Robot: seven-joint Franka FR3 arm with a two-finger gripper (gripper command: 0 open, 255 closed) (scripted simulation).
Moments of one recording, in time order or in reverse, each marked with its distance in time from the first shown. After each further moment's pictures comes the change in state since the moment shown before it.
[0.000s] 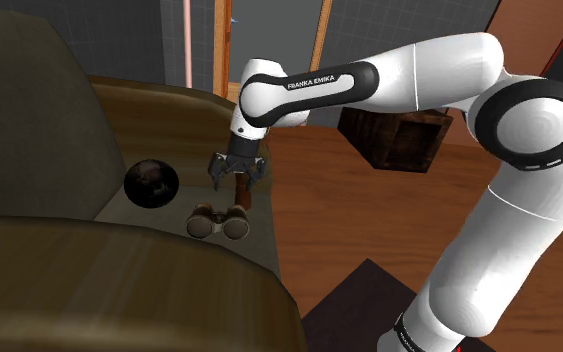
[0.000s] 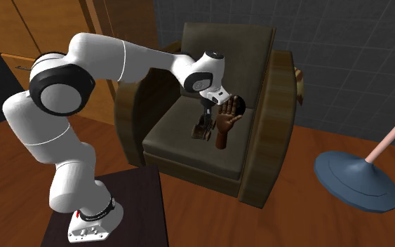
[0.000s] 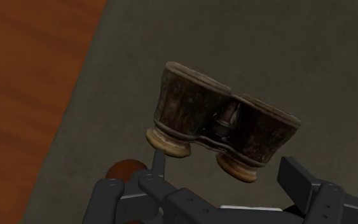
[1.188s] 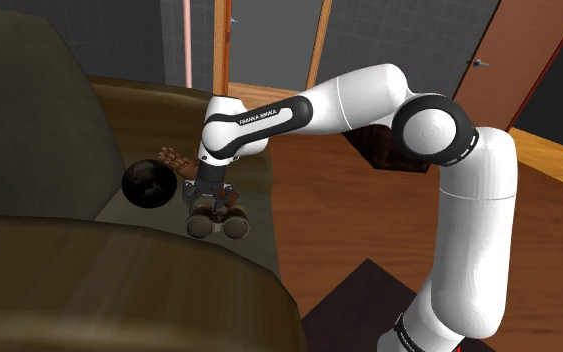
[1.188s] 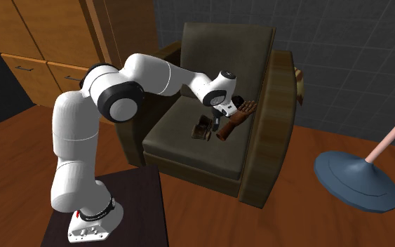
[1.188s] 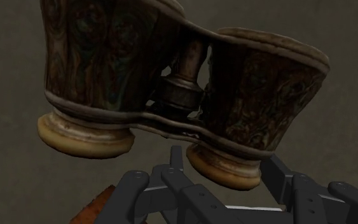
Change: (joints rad) arm 0.049 0.366 0.014 0.224 -0.054 0.108 0.162
